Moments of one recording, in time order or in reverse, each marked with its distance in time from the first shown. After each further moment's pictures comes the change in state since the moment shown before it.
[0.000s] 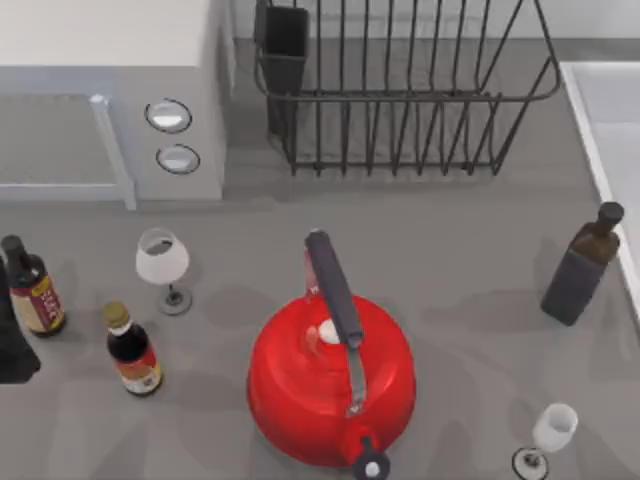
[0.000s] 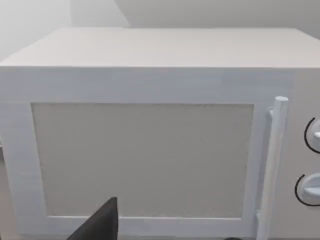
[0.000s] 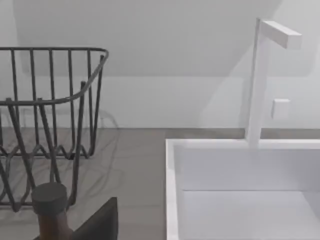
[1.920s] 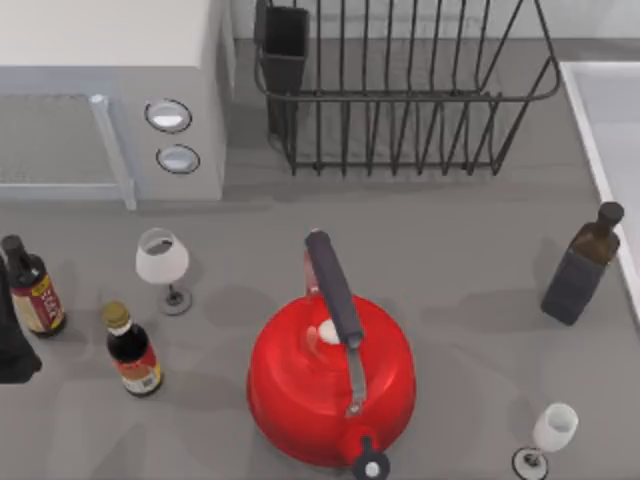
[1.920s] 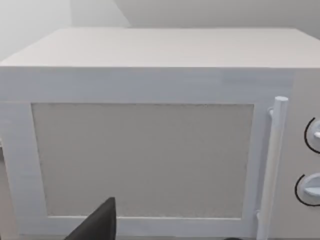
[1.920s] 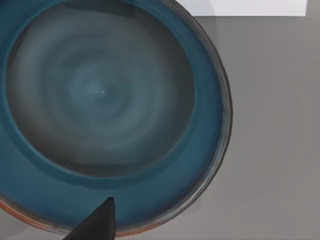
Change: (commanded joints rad) left arm 0.000 0.000 0.000 0.000 0.000 0.000; right arm -0.761 1.686 1.317 -1.158 -0.036 -0.751
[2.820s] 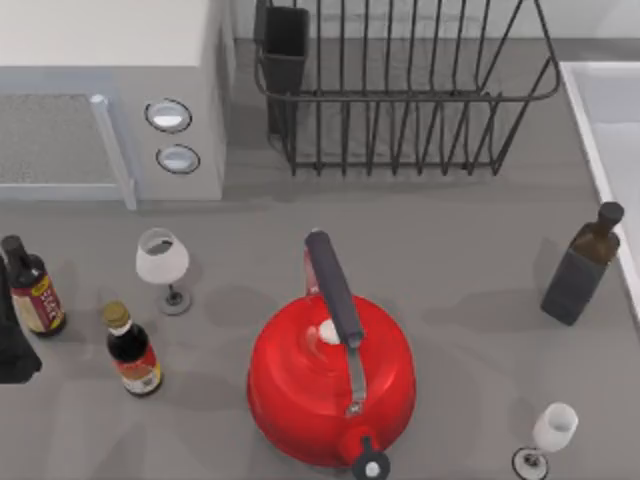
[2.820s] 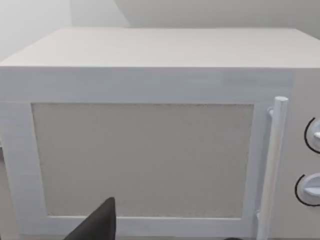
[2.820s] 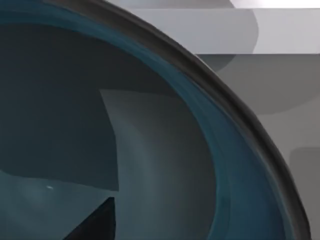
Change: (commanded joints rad) left arm 0.000 0.000 0.000 0.000 0.000 0.000; right arm 0.011 0.140 -0.251 0.389 0.000 0.016
